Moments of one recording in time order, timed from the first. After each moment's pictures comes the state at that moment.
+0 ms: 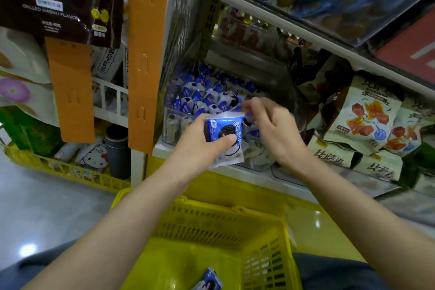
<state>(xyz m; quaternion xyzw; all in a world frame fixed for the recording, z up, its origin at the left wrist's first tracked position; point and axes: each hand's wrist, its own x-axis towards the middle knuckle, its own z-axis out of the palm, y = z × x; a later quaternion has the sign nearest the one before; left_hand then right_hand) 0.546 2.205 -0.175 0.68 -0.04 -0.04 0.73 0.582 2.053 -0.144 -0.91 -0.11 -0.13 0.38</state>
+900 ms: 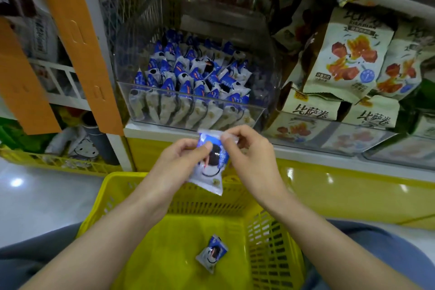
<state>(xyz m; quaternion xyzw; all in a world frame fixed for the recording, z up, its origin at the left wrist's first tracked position) 0.509 2.170 -0.221 0.64 0.08 -0.16 0.74 0.512 2.031 -0.216 -0.86 -0.02 -0.11 0.49</state>
